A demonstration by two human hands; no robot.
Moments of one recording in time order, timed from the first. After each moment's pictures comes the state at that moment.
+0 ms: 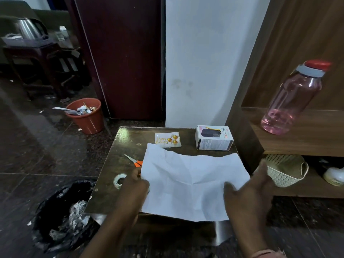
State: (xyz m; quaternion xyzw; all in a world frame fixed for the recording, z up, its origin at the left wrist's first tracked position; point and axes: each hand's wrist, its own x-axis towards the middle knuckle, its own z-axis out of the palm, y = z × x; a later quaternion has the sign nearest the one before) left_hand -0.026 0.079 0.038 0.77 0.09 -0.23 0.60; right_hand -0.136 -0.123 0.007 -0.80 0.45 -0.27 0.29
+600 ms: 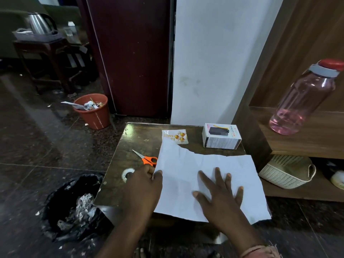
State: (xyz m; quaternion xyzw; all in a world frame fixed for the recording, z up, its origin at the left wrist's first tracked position) left_hand -0.027 0.083 0.013 0.91 0.00 -0.02 0.41; right_hand -0.120 -0.100 -0.016 -0.95 0.24 0.09 0.20
